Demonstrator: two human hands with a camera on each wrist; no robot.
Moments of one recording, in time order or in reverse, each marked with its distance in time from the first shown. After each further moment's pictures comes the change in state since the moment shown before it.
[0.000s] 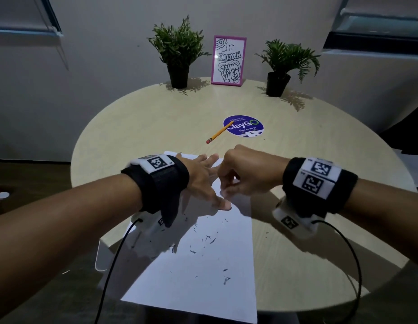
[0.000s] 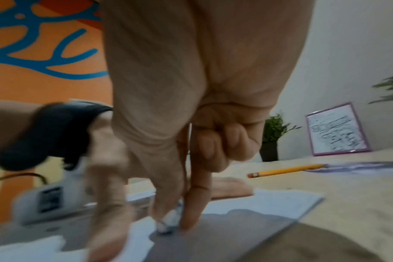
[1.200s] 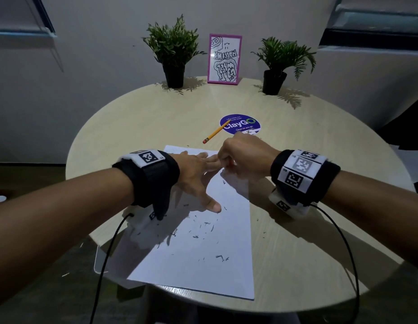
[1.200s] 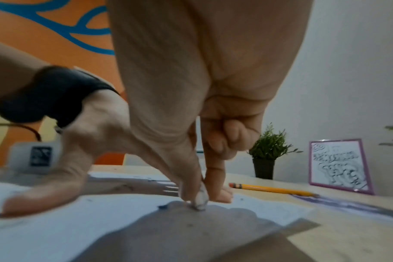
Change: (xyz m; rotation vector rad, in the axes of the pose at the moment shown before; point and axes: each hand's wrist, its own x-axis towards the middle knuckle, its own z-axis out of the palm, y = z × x) left_hand 0.004 -0.015 -0.003 -0.082 0.067 0.118; right_hand 0.019 0.023 0.000 -0.219 0.190 0.129
